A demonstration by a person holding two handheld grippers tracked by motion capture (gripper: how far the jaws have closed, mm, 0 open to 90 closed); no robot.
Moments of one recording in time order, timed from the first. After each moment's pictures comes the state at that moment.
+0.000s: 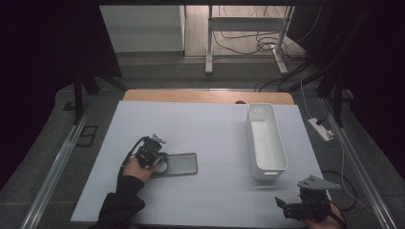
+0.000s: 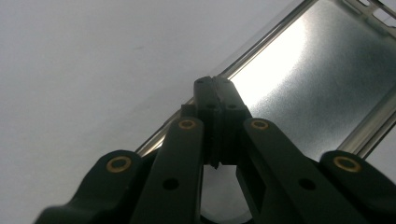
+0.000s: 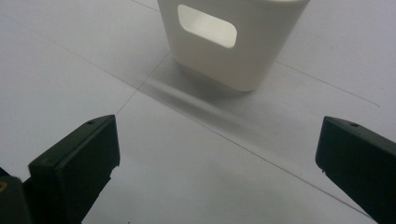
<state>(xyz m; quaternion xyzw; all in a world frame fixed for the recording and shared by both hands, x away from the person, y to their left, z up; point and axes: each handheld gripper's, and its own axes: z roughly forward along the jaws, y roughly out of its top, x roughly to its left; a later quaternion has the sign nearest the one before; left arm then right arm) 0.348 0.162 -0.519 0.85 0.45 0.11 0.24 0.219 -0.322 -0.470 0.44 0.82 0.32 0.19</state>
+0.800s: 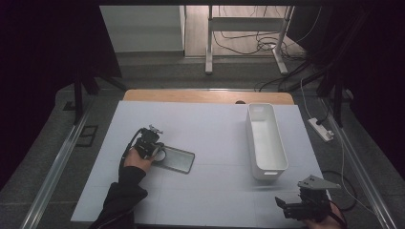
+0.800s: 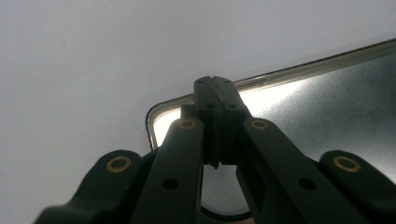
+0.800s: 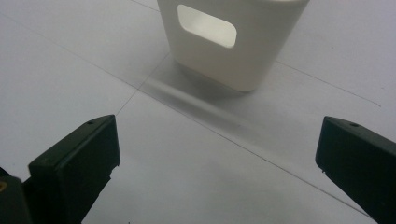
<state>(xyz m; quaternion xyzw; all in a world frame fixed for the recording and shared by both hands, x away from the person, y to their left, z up) 0.379 0.175 -0.522 0.83 0.49 0.14 0.24 0.220 -0.323 -0.471 0.44 0.82 0.32 0.19</state>
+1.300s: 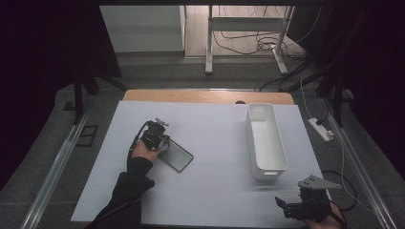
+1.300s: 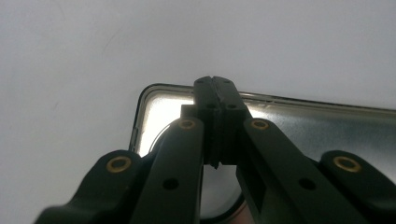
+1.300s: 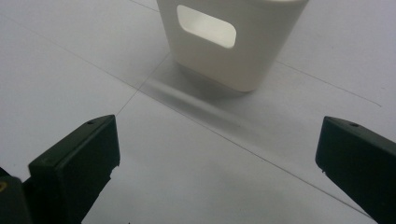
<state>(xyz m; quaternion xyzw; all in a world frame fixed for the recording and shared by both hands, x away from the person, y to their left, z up) 0.413 0.160 -0.523 0.83 0.48 0.14 0.26 0.220 -0.323 -0.471 0.44 0.82 0.32 0.19</state>
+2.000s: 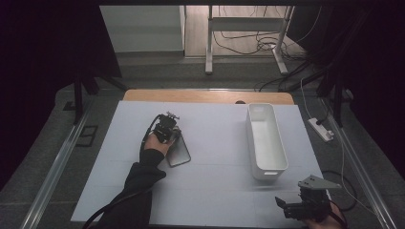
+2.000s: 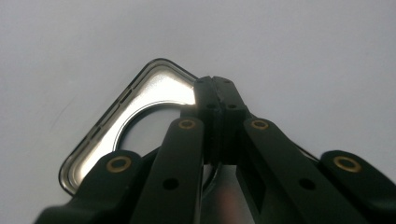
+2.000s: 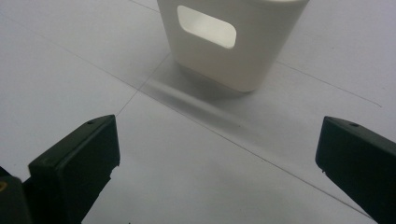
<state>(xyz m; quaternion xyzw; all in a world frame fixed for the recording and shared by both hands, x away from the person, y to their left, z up) 0.444 0.126 -0.522 0.83 0.47 0.12 0.28 0.220 -0.323 -0.470 0.44 0.82 0.32 0.19</state>
